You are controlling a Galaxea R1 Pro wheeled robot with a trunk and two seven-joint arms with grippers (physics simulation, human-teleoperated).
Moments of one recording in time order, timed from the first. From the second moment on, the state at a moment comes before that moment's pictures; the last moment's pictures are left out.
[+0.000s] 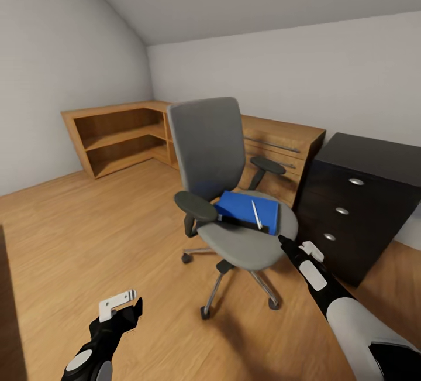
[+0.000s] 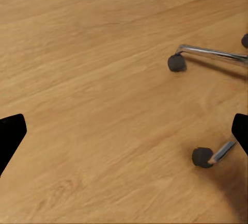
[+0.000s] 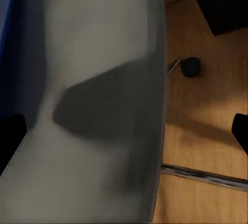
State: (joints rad) left arm 0.03 -0.13 0.06 -1.61 0.16 0.45 0.25; right arm -0.80 -0.09 -0.08 -0.42 -0.81 0.03 -0.01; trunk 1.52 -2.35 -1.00
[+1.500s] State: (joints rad) left arm 0.02 -0.13 0.05 -1.61 0.16 0.45 0.25; right arm -0.80 -0.08 -0.07 -0.40 -0.81 0.03 -0.01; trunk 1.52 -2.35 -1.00
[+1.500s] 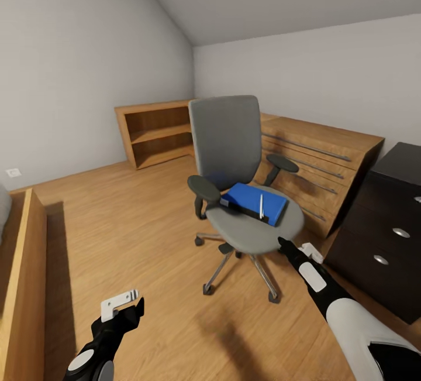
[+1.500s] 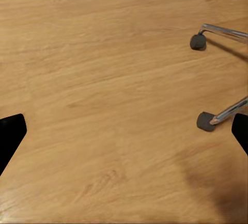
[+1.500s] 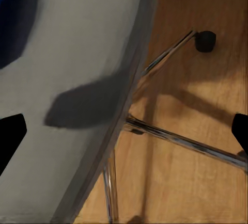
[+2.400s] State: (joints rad) left arm 0.03 -0.13 0.05 -1.61 0.16 0.45 0.25; right arm -0.80 -0.08 -0.06 -0.40 -0.81 0.03 -0.01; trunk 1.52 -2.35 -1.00
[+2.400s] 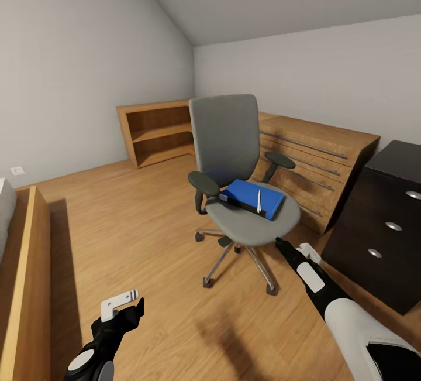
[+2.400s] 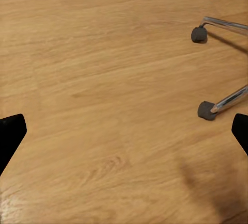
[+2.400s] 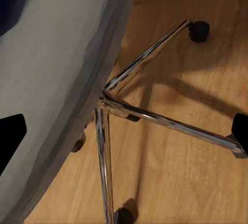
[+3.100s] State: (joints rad) left arm 0.03 -0.13 0.05 -1.61 0.16 0.45 0.25; right arm -0.80 -0.01 -0.03 -0.39 -0.79 0.02 -0.01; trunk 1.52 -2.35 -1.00
